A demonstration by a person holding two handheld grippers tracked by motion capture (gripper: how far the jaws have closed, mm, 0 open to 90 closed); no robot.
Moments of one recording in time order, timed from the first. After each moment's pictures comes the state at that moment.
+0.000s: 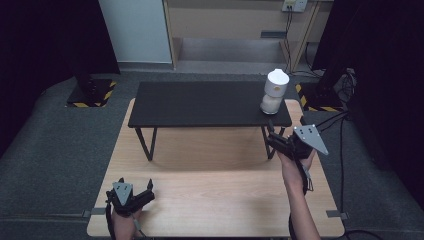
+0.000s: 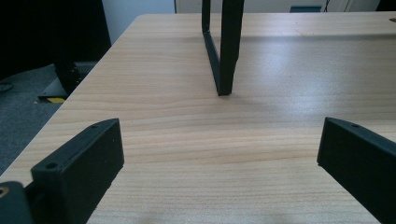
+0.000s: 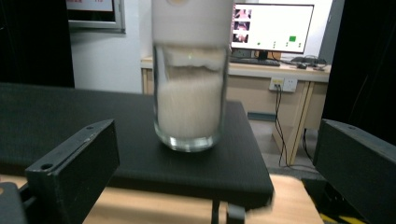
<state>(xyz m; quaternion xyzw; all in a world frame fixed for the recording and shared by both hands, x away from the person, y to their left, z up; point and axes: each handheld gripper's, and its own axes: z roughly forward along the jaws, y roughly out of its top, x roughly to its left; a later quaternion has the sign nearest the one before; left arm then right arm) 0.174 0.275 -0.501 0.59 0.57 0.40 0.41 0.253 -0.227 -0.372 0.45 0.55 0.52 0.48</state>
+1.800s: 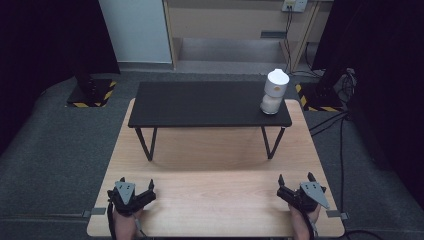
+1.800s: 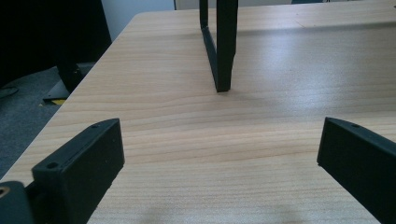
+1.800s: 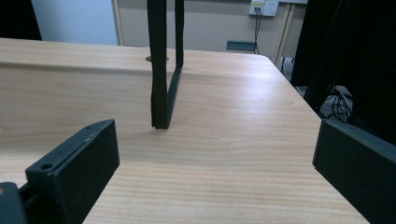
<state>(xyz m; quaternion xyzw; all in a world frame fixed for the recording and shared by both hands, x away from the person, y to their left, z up) 0.177 0.270 -0.500 0.60 0.56 0.41 0.40 0.183 -0.269 -0.498 0.52 0.58 0.44 0.45</state>
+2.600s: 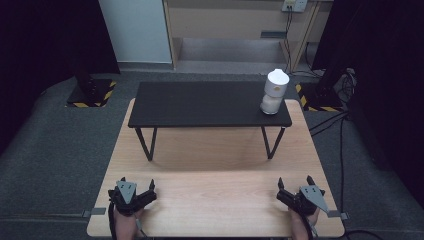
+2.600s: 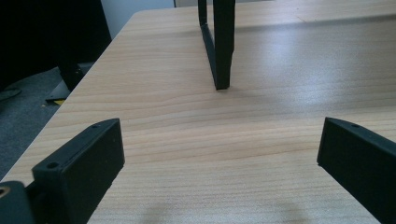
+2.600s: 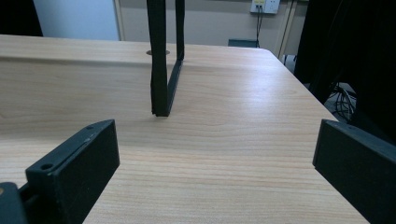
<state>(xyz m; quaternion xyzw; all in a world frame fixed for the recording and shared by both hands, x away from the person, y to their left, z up) 0.179 0.267 -0.499 0.61 0.56 0.41 0.39 0.179 -0.271 -0.513 0.52 0.58 0.44 0.44</state>
